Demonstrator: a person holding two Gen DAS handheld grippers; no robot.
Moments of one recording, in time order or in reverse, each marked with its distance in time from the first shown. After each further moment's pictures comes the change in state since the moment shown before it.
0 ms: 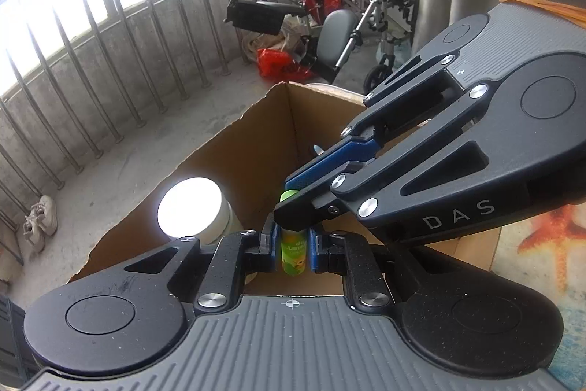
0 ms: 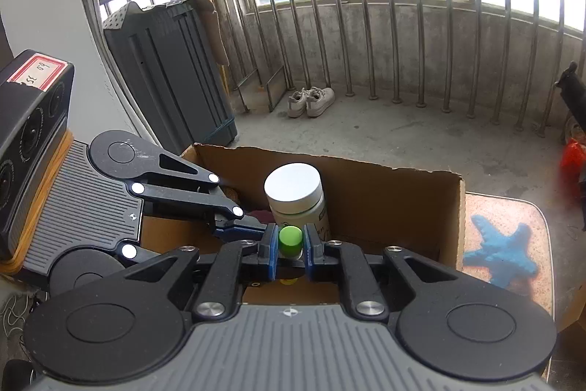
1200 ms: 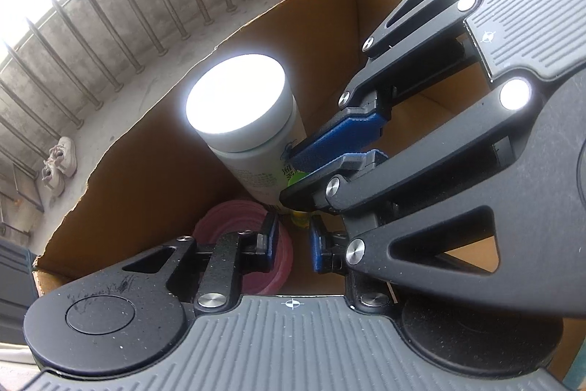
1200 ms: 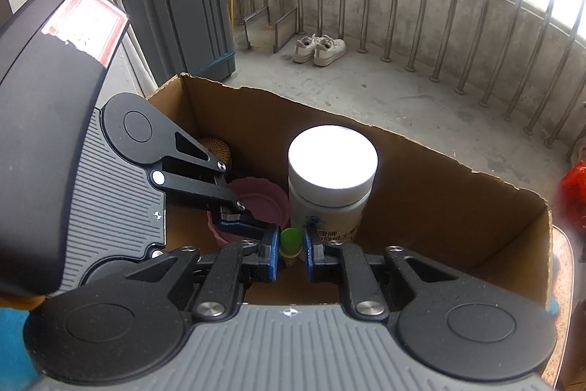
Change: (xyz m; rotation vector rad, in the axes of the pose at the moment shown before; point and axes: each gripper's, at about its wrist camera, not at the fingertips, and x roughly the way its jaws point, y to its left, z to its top) left arm 0.026 0.026 -0.022 -0.032 0.252 0.086; right arm 0.080 0.040 0.004 -0.177 0.179 -0.059
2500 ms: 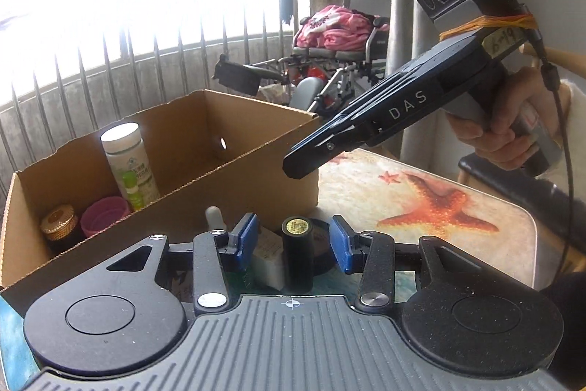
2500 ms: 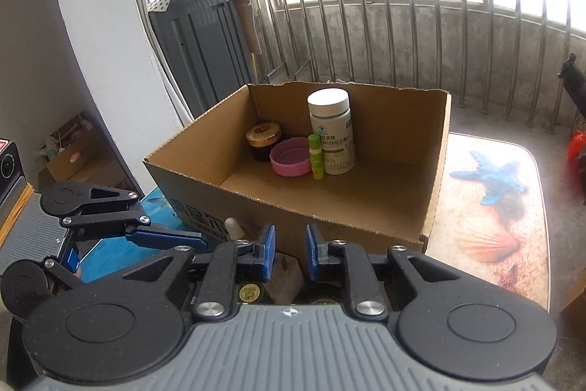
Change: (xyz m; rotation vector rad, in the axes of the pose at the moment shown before) left arm -0.082 -0.160 -0.107 -0.096 -0.550 -0.120; right arm -0.147 -0.033 -0.145 0.125 -0.212 0.127
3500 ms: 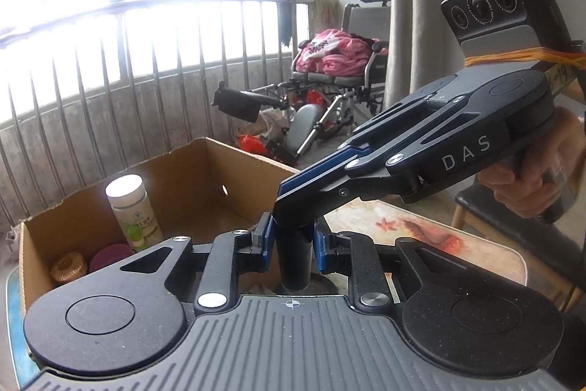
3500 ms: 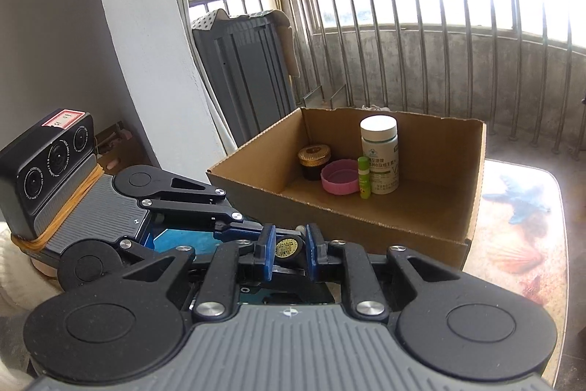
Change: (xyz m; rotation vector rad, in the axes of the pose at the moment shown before) left arm -0.028 -0.003 0.053 0.038 -0.071 0.019; right arm -0.042 0.039 0.000 -0.058 -0.095 0.094
